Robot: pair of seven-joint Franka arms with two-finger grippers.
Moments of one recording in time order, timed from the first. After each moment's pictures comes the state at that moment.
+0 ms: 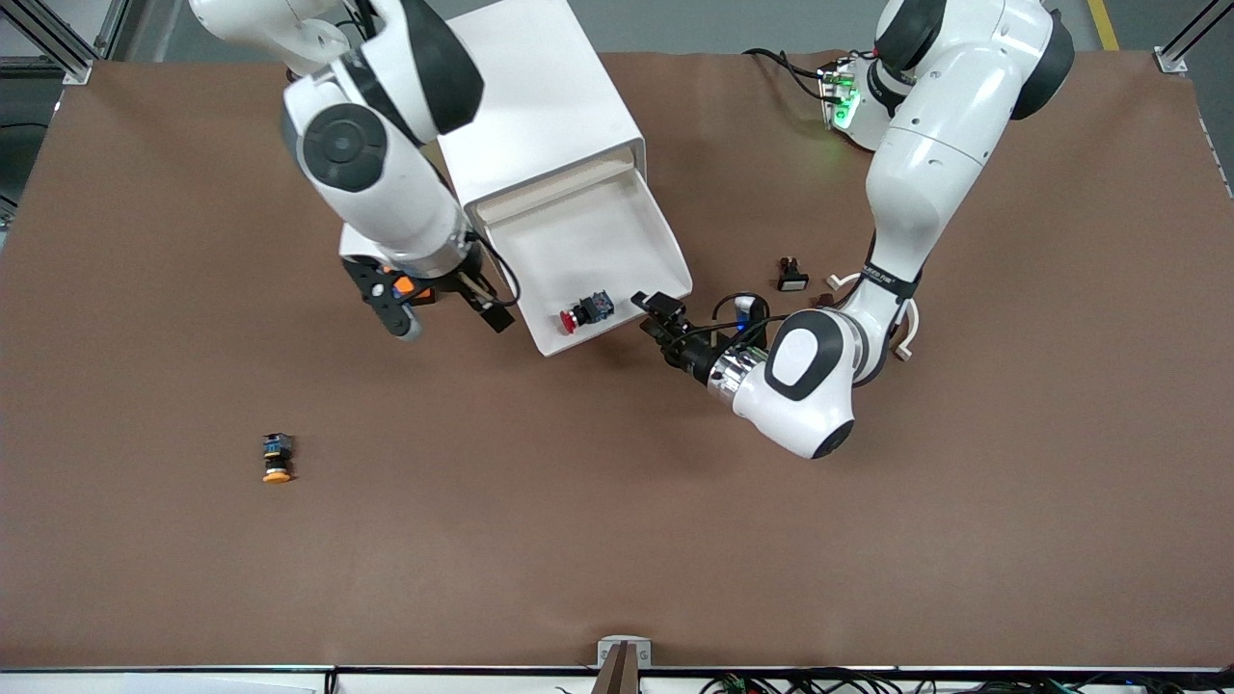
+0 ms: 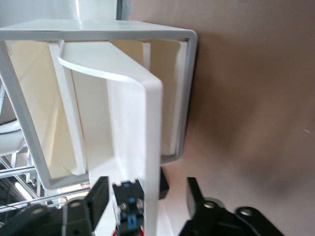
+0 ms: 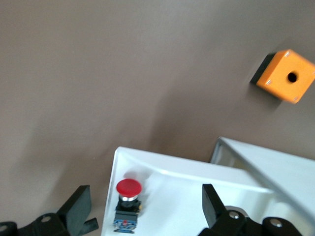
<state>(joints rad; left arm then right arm) -0.33 0.90 -0.16 -1.29 -0.94 1.61 -2.41 0.58 0.27 0.00 -1.64 0.12 1.91 1.48</state>
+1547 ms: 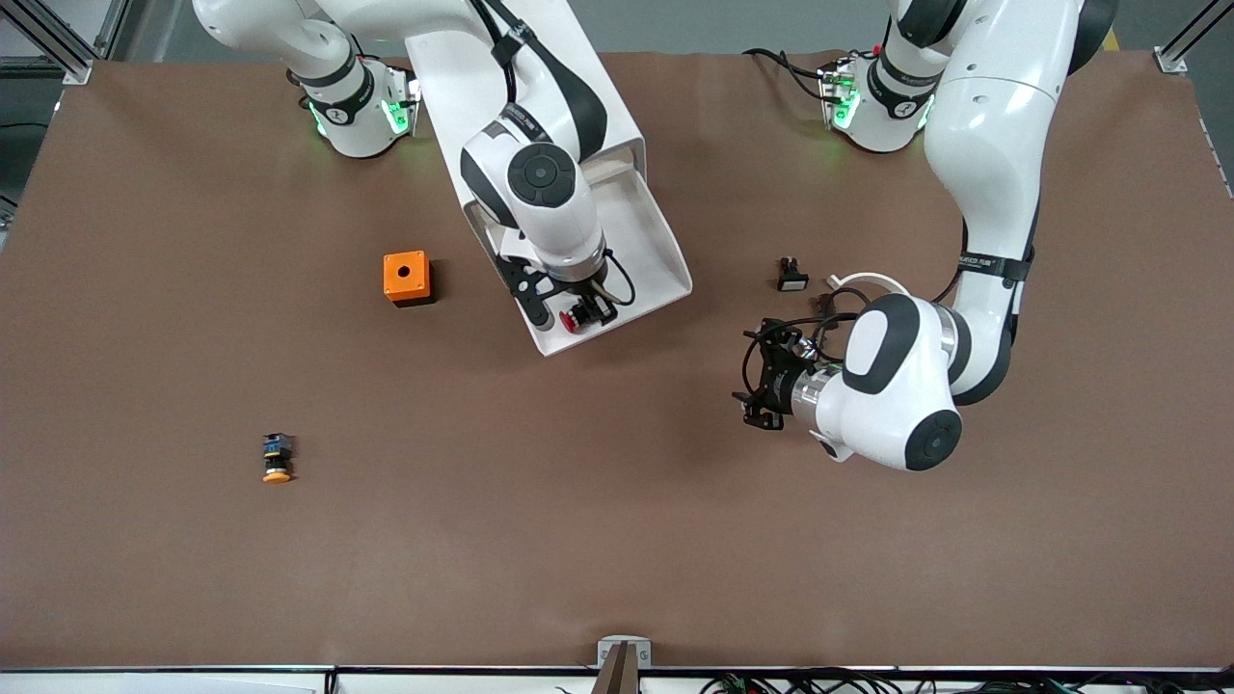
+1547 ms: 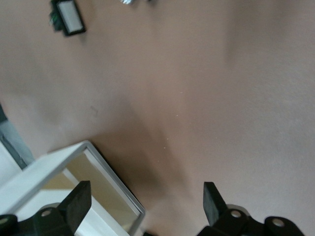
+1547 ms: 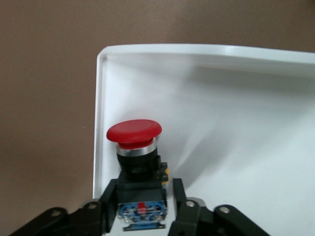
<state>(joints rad) -0.32 0.77 -0.03 -1.25 -0.52 1.61 -1.65 0.77 0.45 0.00 -1.69 0.11 2.19 1.74</state>
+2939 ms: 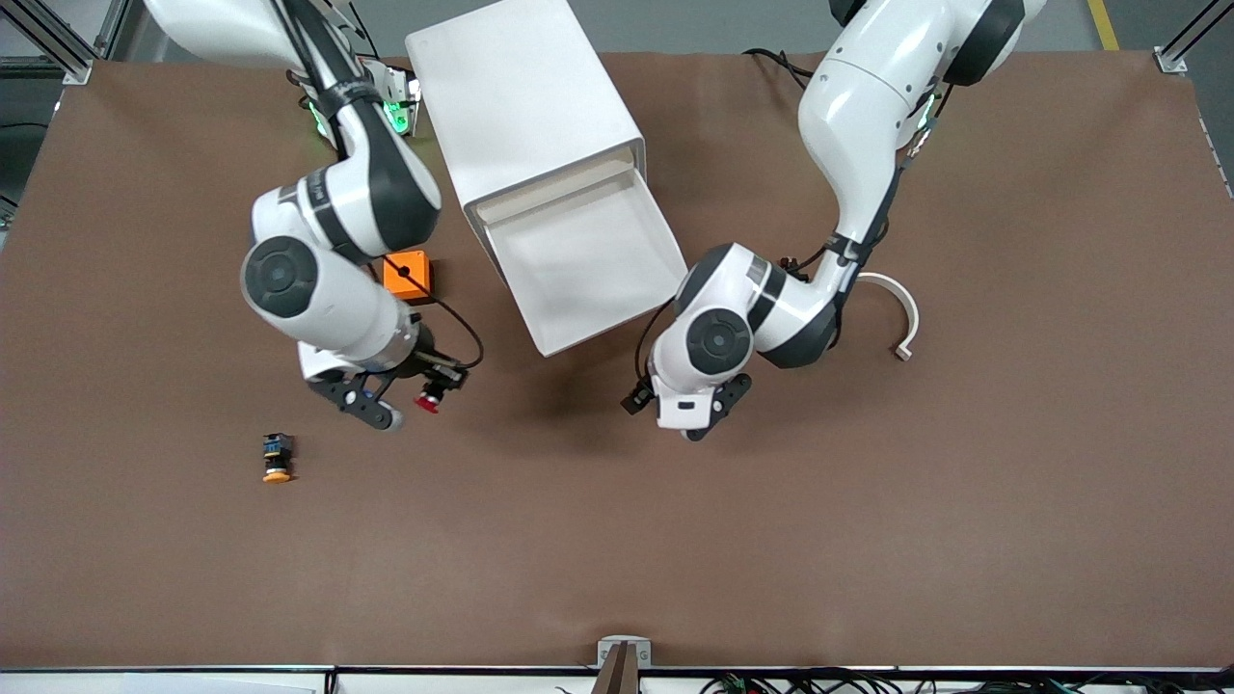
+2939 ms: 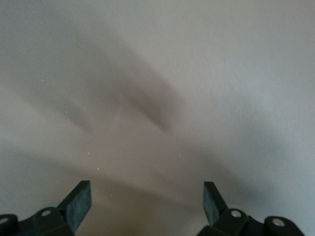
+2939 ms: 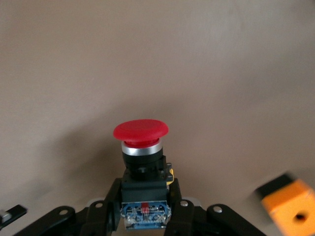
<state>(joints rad) -0.62 0.83 -0.06 -1.27 -0.21 2.04 -1.30 0.39 0.39 -0.05 -1.63 0.16 2.01 0.70</state>
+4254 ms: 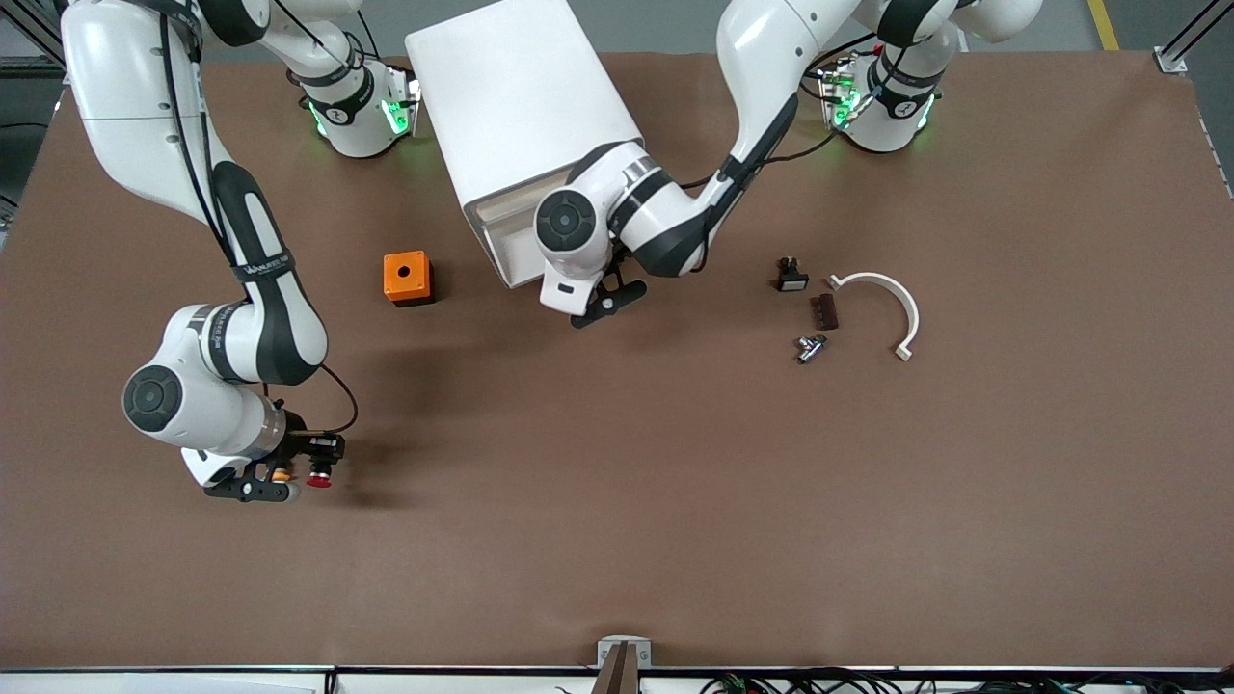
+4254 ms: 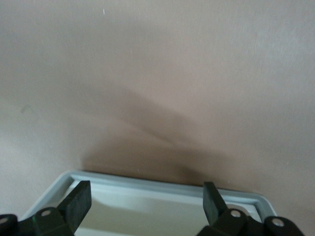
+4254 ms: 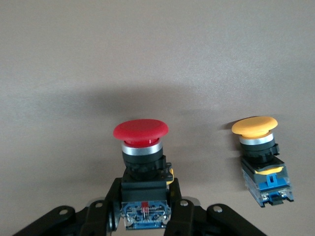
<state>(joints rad) -0.89 0.79 -0.07 -1.30 -0.18 1.89 -1.33 0.12 0.66 -0.08 -1.66 0.15 2.30 0.04</state>
